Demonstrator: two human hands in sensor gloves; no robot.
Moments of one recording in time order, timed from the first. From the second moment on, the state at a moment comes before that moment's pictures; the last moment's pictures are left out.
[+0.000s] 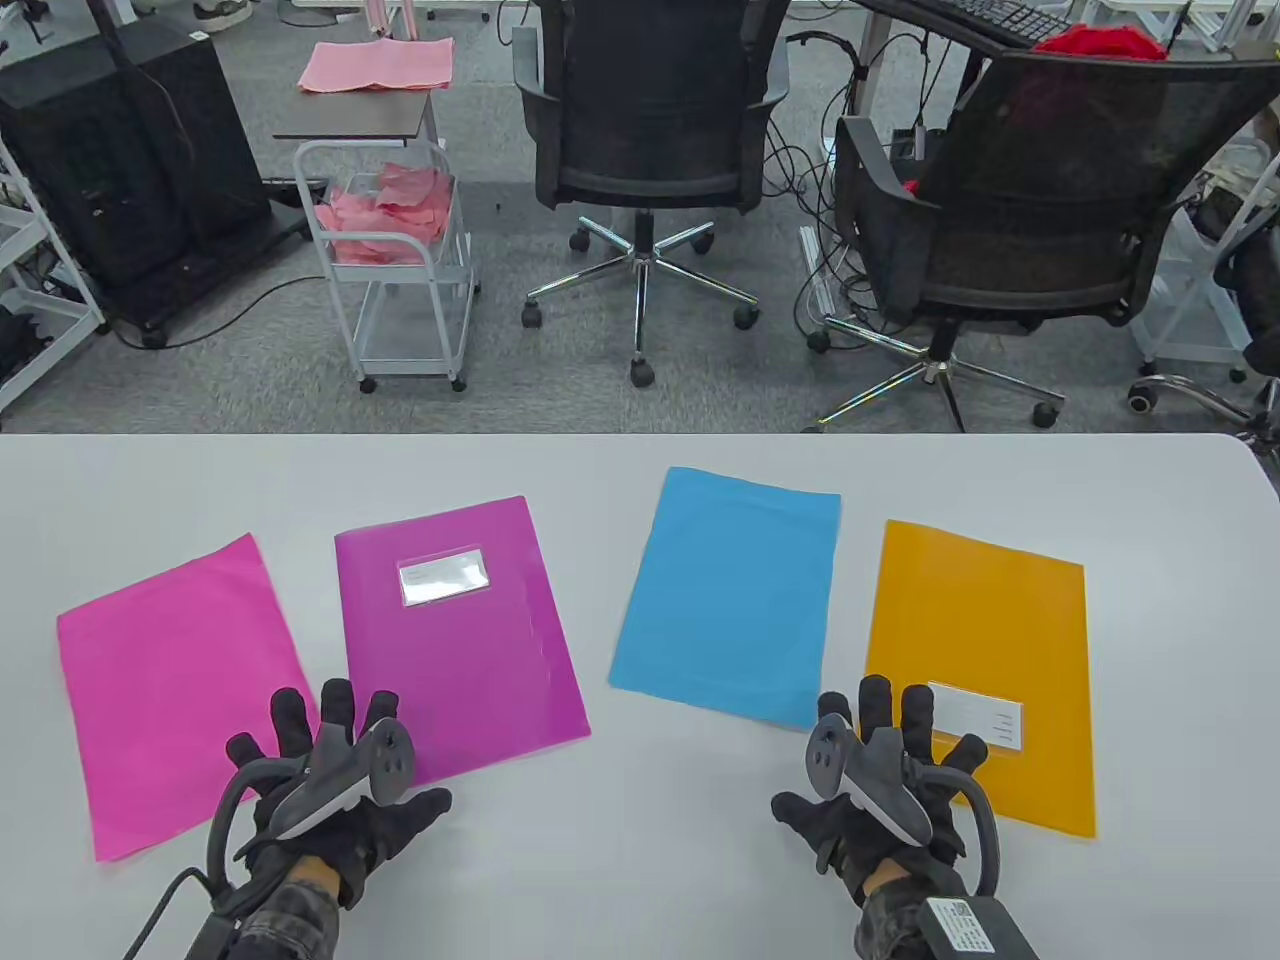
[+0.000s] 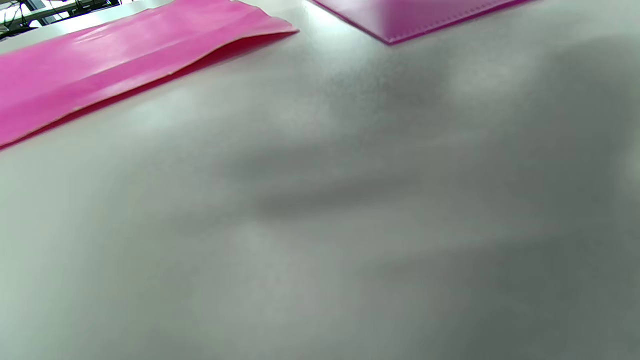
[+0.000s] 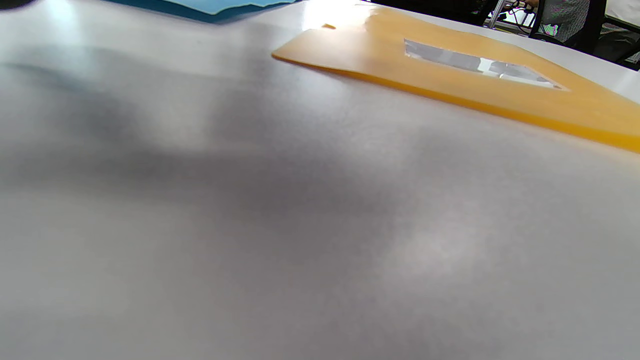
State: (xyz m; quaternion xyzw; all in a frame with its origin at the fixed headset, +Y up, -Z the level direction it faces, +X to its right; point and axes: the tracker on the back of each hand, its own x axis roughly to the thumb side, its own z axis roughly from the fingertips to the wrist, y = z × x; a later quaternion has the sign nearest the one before) left_hand -0.287 -0.758 -0.311 -0.21 0.01 -0.10 0.97; right_hand 0.172 -0.764 -0.310 0.10 -0.15 -0.98 0.07
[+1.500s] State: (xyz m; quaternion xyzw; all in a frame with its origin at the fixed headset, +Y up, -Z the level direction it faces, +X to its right) left_hand -0.278 -0.752 -0.310 -0.18 -0.01 -0.04 0.98; right_hand 0.355 -0.758 -0.301 0.56 -0.17 -0.80 -0.14
